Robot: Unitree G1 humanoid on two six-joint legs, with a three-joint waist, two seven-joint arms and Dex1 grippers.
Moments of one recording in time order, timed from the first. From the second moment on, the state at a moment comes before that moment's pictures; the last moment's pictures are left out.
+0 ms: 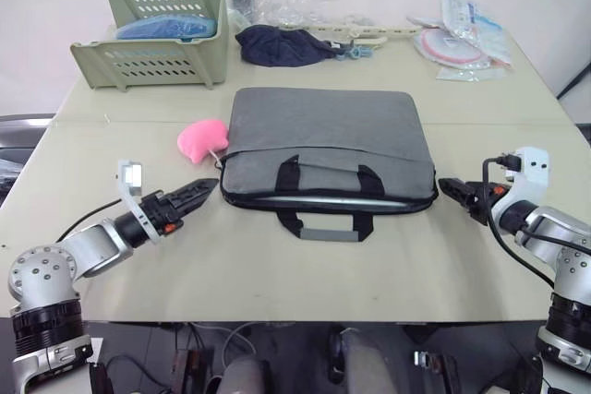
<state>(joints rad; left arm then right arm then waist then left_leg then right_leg) -0.31 0.58 0.51 0.05 -1.33 1.23 -0.27 -0.37 -0.54 -0.53 -0.19 0.58 1.14 0.32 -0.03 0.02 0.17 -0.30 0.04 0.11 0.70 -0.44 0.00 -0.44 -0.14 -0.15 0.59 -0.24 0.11</state>
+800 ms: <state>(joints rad) -0.37 0.37 0.46 0.09 -1.29 1.11 -0.15 -0.38 -0.44 -0.52 -0.16 0.60 1.16 0.27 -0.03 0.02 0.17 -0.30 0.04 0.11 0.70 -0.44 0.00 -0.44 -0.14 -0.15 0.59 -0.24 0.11</state>
